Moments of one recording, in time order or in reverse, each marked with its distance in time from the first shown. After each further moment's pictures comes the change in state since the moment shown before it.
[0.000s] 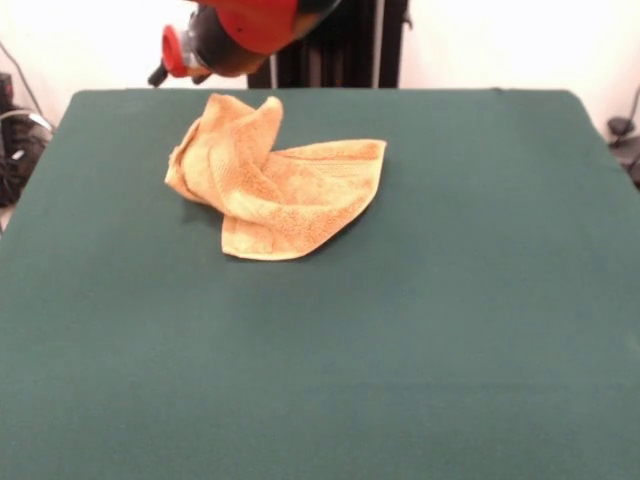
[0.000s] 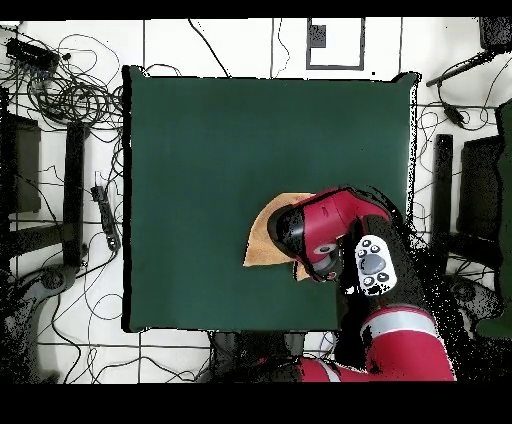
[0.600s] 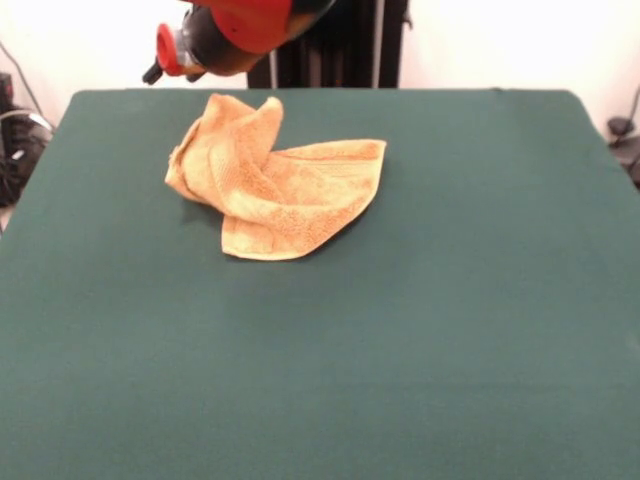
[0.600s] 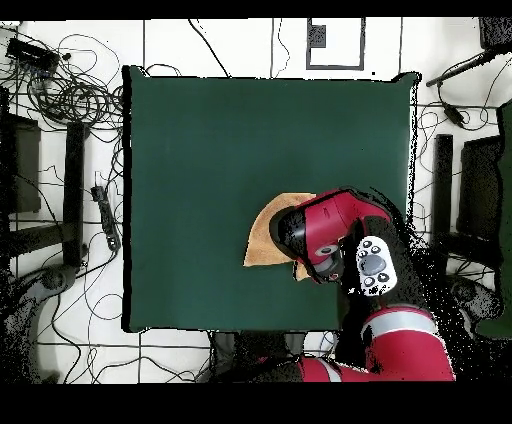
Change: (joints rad) arm 0.000 0.004 -0.005 0.002 -0.007 0.000 0.000
